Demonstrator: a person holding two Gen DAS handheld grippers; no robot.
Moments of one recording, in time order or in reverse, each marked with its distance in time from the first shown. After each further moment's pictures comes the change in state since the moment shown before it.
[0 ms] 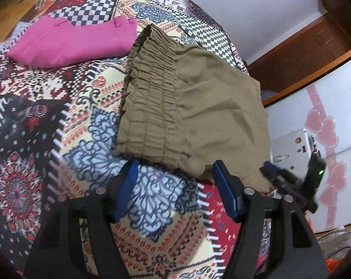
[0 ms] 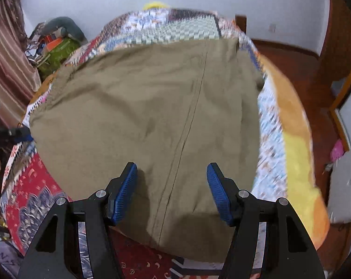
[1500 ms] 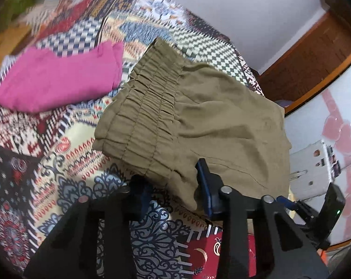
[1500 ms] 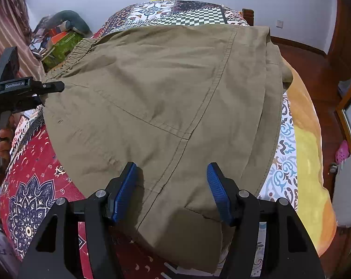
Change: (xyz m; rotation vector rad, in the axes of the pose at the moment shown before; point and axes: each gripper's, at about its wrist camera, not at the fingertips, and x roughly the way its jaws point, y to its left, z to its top) left arm 0.047 -0.031 0.049 0.077 -0.118 0.138; right arm 0.002 -0.006 -0.004 -0.026 0.005 0.043
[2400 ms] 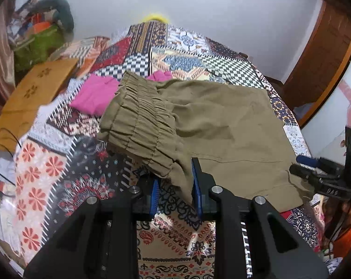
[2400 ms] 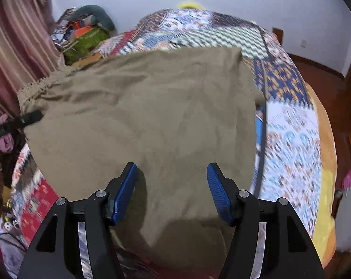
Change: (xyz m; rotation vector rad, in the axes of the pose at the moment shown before) left arm -0.111 0.017 -0.064 0.099 -0.184 0.247; right arm -0.003 0.068 0.040 -0.127 -0.049 0.096
